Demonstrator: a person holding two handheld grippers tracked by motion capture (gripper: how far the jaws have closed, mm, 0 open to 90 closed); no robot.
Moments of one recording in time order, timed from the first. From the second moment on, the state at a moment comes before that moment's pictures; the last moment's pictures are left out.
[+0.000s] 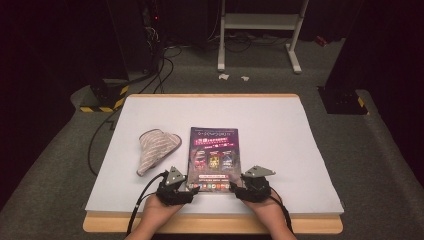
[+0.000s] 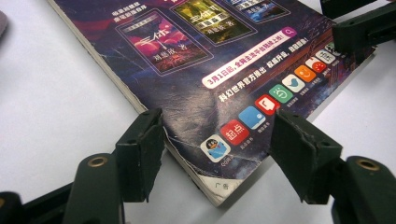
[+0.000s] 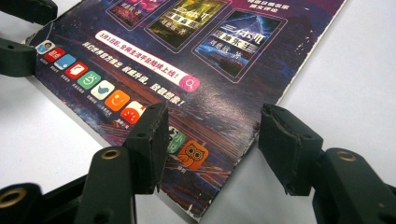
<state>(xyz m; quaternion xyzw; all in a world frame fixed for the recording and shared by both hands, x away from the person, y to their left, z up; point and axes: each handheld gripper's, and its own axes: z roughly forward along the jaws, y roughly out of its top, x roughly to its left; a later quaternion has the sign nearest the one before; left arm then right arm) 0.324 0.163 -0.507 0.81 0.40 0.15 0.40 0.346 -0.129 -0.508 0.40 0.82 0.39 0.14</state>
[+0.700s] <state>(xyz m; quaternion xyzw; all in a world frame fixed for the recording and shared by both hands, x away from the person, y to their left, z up) 0.325 0.193 -0.493 0.80 0.38 0.19 0.42 0.351 -0.150 -0.504 0.41 0.80 0.40 0.18</state>
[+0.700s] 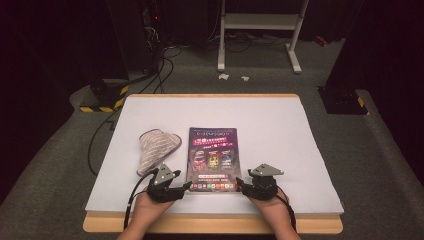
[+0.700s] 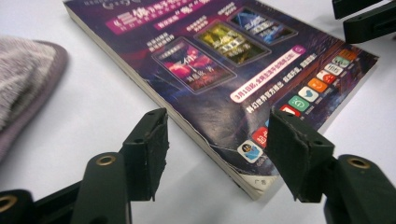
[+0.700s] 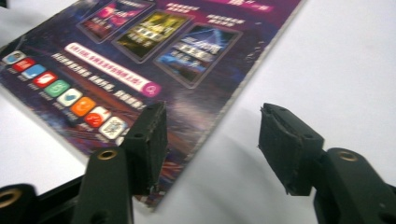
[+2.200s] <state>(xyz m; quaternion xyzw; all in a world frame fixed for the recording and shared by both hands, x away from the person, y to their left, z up) 0.422 0.281 -0.498 0.77 0.51 0.21 0.32 0.361 -0.173 -0.501 0.42 0.80 0.39 0.17</state>
